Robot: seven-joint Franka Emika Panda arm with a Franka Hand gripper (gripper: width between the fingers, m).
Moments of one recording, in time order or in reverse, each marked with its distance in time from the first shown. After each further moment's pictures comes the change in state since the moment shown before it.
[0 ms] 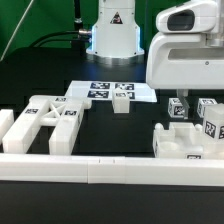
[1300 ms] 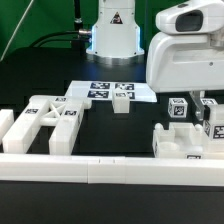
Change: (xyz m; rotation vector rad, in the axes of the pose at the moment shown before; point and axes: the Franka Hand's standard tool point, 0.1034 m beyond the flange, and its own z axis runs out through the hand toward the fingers) arm -0.001 -0.001 0.001 -0.006 0.008 0.060
